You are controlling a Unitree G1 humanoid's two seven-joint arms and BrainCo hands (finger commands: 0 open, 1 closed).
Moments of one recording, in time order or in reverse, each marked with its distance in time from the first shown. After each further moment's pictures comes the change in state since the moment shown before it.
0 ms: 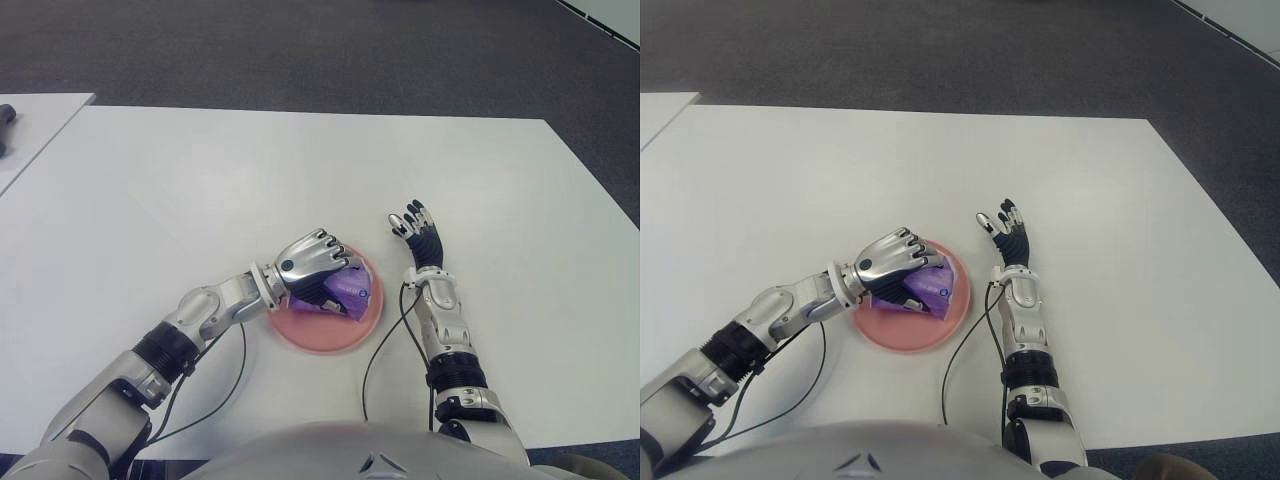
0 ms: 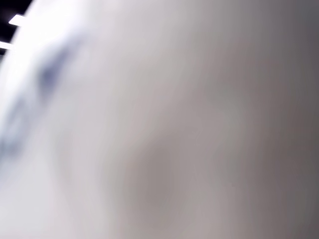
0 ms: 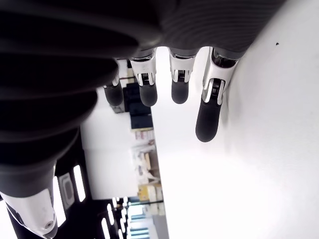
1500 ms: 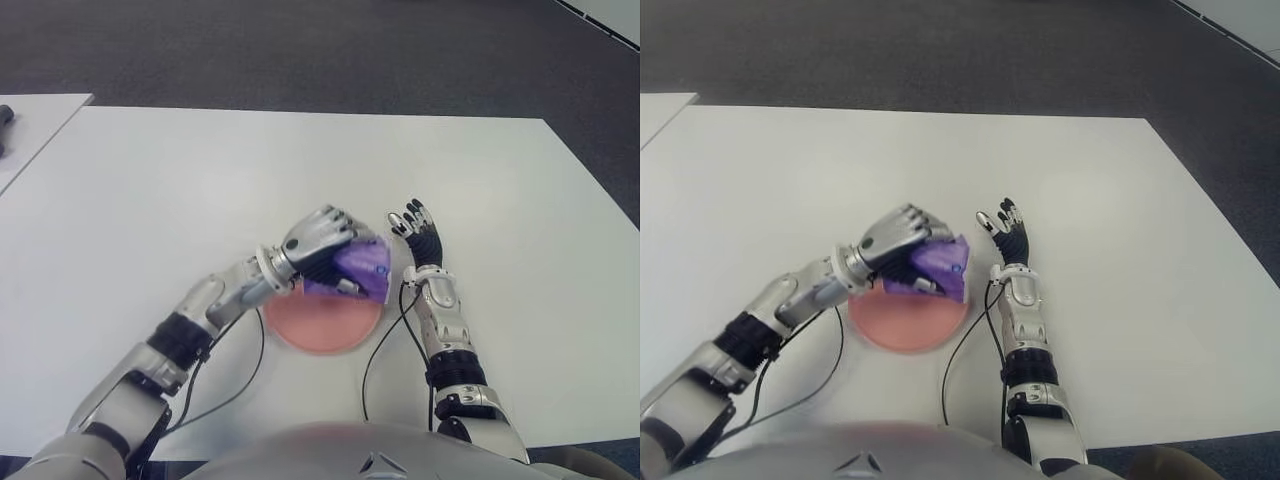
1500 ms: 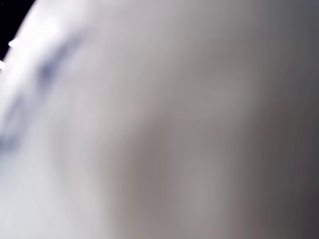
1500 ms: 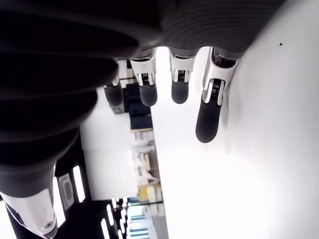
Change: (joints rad) left arm -0.009 -0.093 0.070 0.019 -0.208 -0.114 -0.058; right arm -0.011 0.000 -0.001 0.015 0.000 0.000 0.000
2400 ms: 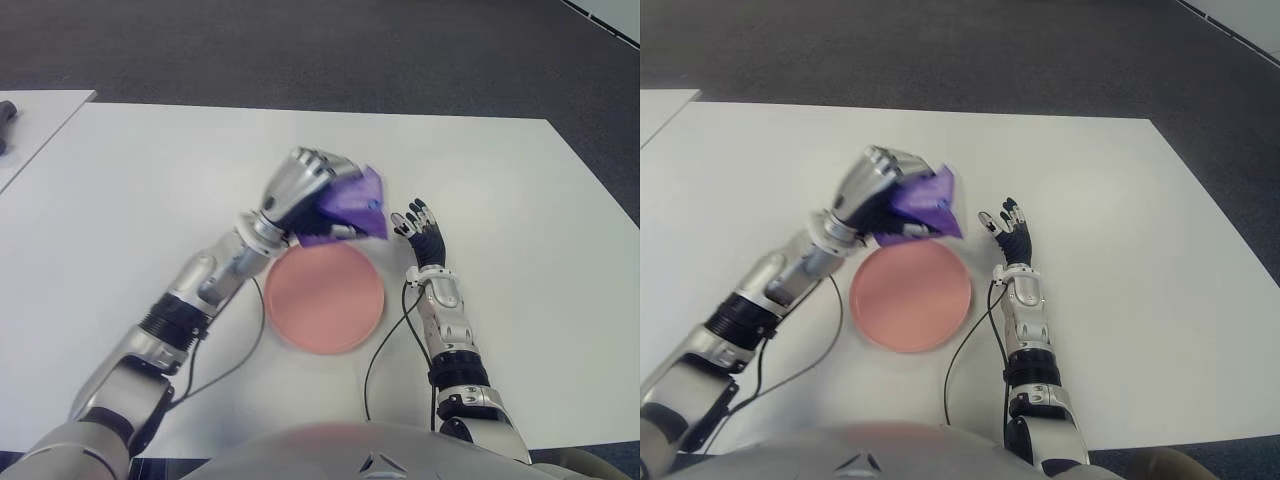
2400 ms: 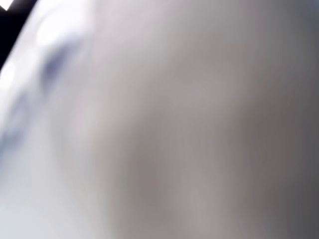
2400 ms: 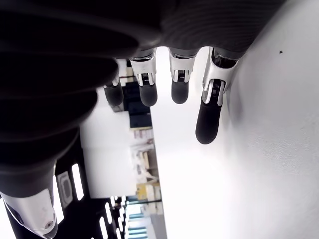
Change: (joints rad) left arm -0.095 -0.027 0.090 -0.078 -0.027 0.090 0.183; right arm 0.002 -0.008 -0.005 -0.006 0.002 0.009 0.007
